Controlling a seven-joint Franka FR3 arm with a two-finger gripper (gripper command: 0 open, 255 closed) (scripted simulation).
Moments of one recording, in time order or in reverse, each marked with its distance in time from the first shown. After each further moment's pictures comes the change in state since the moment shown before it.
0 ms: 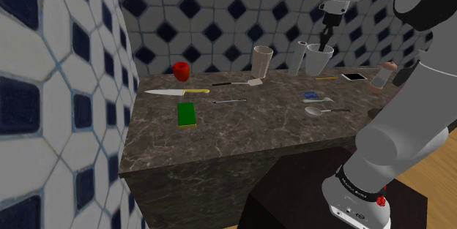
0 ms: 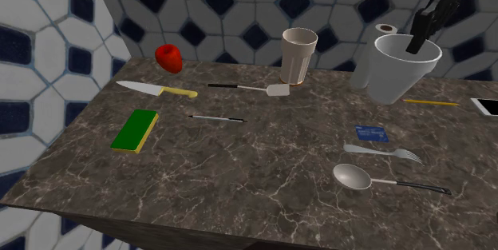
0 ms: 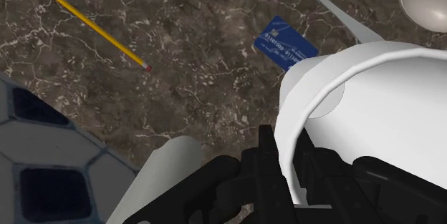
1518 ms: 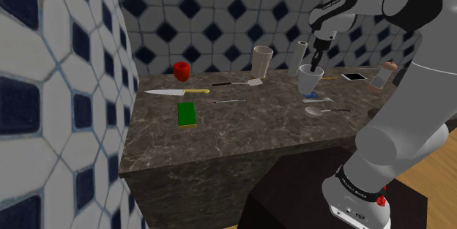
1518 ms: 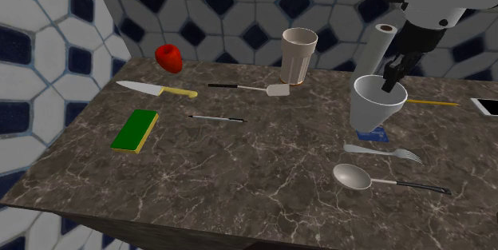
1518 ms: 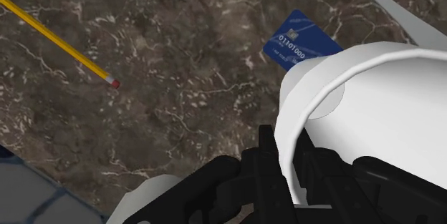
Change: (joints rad) arm -0.006 0.070 0.004 -0.217 0.030 0.283 -0.017
